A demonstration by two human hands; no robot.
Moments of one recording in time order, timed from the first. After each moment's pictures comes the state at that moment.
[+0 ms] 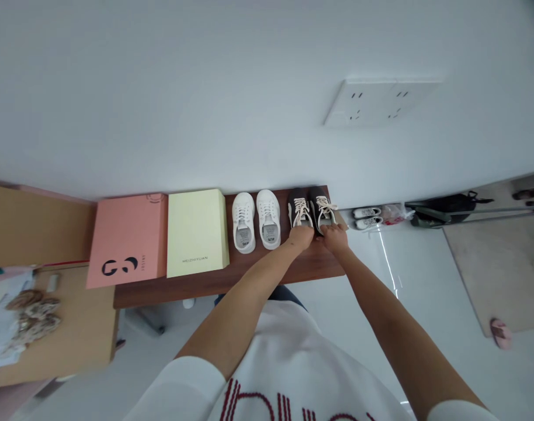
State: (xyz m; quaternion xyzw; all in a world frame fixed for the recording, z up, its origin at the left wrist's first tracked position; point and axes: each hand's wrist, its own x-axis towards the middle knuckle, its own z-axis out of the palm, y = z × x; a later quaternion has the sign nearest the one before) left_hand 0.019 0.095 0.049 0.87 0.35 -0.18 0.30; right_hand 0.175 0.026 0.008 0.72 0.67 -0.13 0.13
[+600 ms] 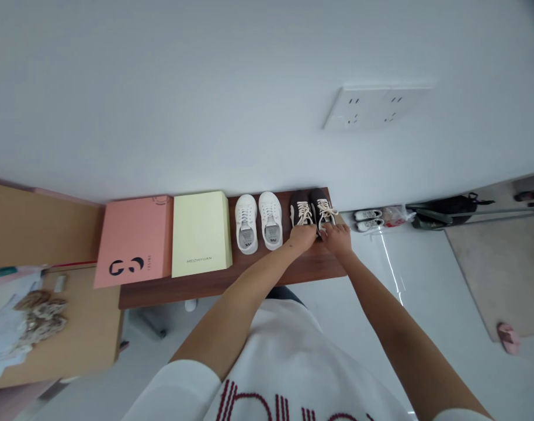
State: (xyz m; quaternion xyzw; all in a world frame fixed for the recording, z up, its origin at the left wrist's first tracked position) left_hand 0.014 0.094 0.062 0.88 0.37 -0.14 0.27; right_hand 0.163 0.015 0.023 0.76 0.65 -0.07 0.04
